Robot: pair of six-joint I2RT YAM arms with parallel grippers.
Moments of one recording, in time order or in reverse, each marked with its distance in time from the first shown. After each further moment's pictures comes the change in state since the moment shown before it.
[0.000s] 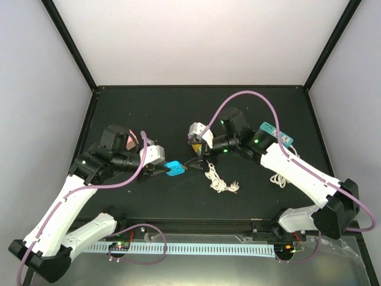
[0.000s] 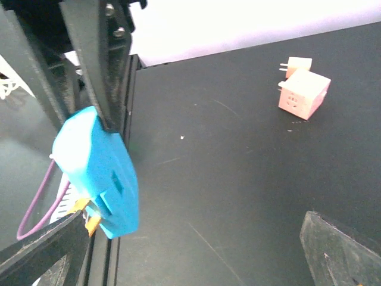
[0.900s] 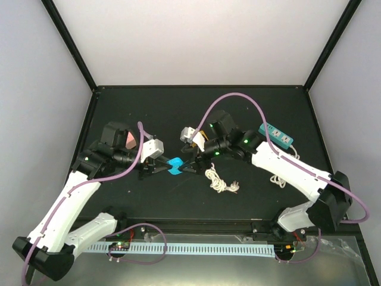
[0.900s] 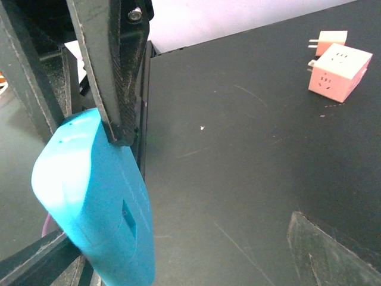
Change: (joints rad) left arm 0.042 0.032 -0.014 0.063 0.136 -0.101; right arm 0.066 0.058 0.025 -0.011 0.021 0.069
